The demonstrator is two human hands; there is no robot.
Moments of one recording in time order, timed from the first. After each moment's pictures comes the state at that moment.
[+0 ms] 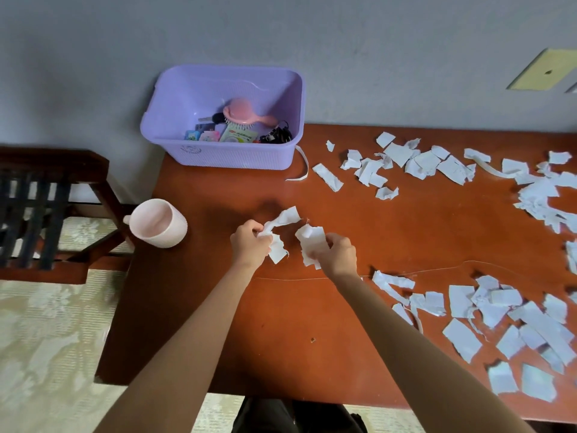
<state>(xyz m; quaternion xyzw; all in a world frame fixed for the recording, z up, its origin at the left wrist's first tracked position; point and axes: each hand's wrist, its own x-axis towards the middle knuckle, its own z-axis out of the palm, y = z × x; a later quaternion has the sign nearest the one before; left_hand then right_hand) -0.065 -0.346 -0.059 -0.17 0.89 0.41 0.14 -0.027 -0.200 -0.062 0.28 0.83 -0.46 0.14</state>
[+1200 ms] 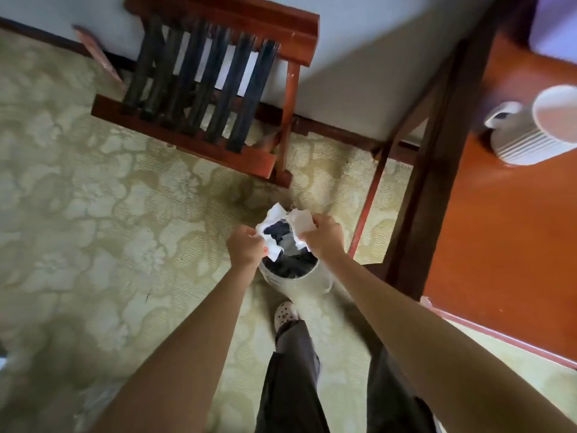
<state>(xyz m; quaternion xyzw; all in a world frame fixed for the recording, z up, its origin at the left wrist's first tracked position) 0.067 -0.890 -0.195 -0.49 0.72 0.48 0.13 0.029 -0.762 -0.185 0.13 0.86 -0.39 0.31</state>
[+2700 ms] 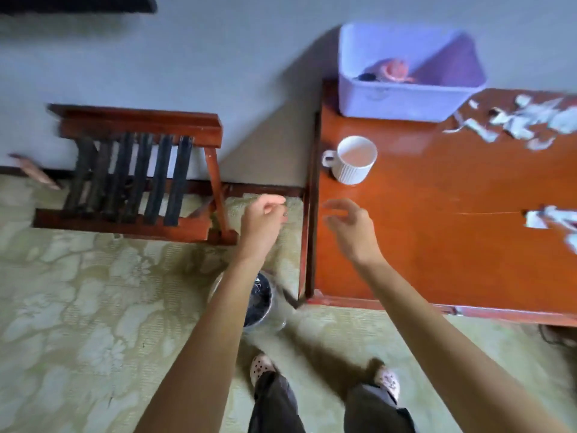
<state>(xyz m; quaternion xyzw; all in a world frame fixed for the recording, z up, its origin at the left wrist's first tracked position) 0.021 -0.737 -0.022 -0.16 0.76 0.61 0.13 0.050 -0.593 -0.016 0.16 0.83 -0.53 0.06</state>
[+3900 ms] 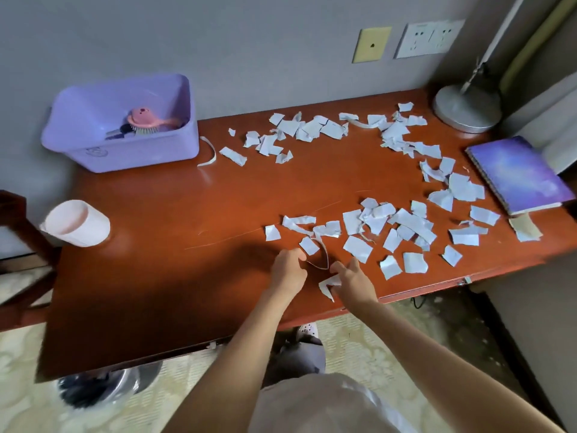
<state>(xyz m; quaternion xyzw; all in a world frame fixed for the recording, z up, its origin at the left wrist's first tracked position) 0.124 -0.193 -0.062 0.12 0.92 0.28 0.25 0.204 -0.076 -0.077 0.24 0.94 -0.21 0.17</state>
